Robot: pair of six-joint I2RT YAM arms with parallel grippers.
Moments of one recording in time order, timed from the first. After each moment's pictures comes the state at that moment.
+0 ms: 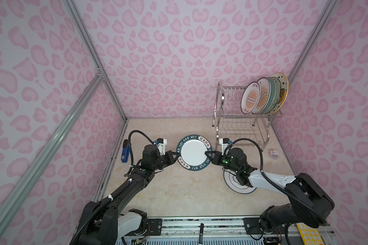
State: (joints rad) left arm -0.30 1.18 0.59 0.12 0.54 -0.77; right arm 0.59 1.44 0.57 0.61 -0.30 0.88
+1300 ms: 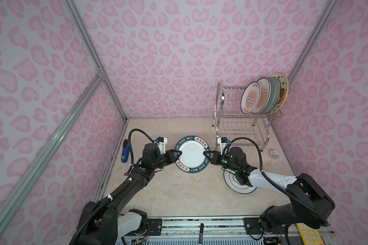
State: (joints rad) left arm -0.30 1.18 0.62 0.09 0.54 -0.76; right arm 0.60 1.44 0.60 0.59 -0.34 0.88
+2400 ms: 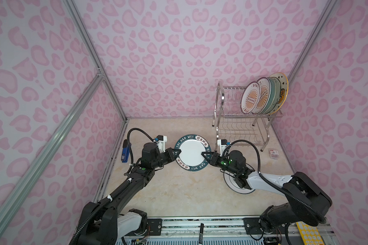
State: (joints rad) left arm -0.30 1.17 0.62 0.16 0.54 -0.80; right arm 0.64 1.48 0.55 0.77 -0.31 0.98
